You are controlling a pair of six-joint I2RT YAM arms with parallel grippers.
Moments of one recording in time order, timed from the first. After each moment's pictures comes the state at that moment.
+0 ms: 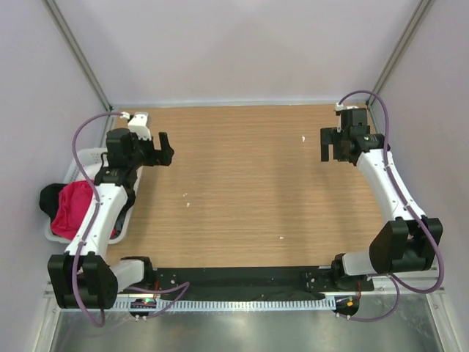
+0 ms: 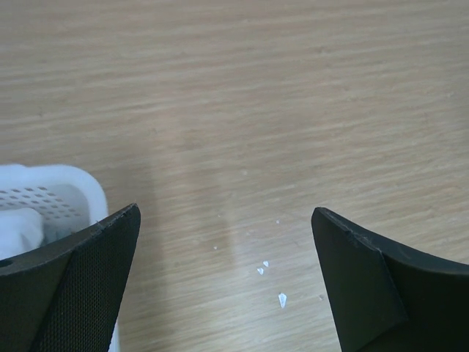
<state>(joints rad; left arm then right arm) -0.01 1.17 0.92 -0.23 0.25 -0.02 0.05 1.39 1.25 -0.73 0.23 -0.01</state>
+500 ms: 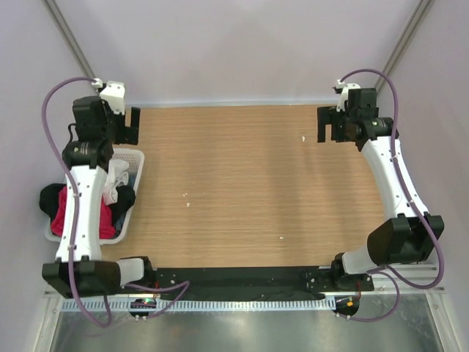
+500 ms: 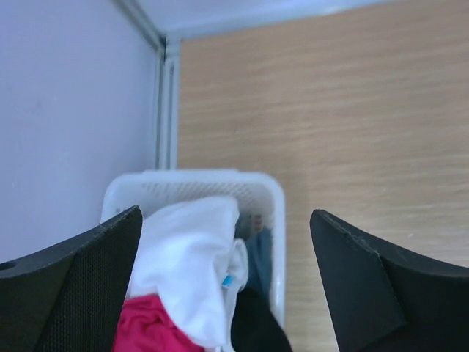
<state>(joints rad) 0.07 1.23 1.45 -0.64 -0.03 0.26 0.04 1.45 1.51 -0.78 0.03 -0.04</state>
